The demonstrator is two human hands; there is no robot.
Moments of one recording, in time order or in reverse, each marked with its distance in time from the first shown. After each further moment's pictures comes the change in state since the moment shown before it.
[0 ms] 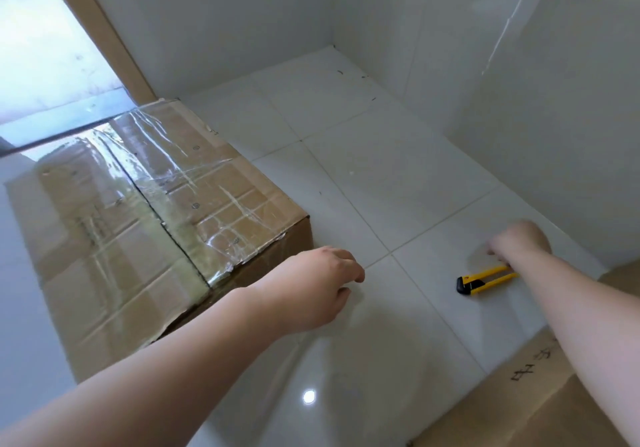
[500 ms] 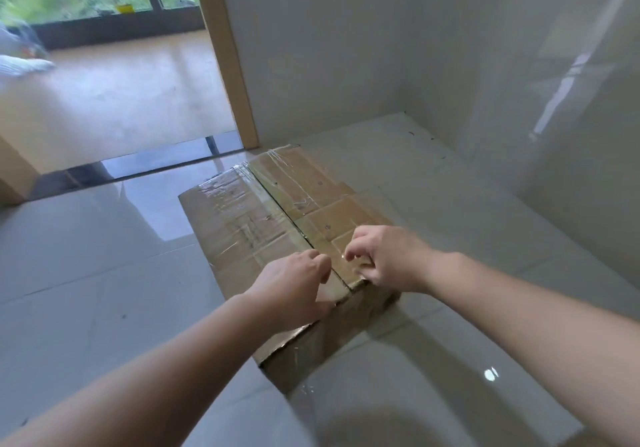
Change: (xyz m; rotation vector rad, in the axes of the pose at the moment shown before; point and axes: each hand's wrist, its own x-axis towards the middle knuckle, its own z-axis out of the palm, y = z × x) left_hand -0.155 -0.081 -0.065 0.198 0.112 -0.376; right_hand -0.311 -0.202 0.004 -0.295 -0.077 -1.527
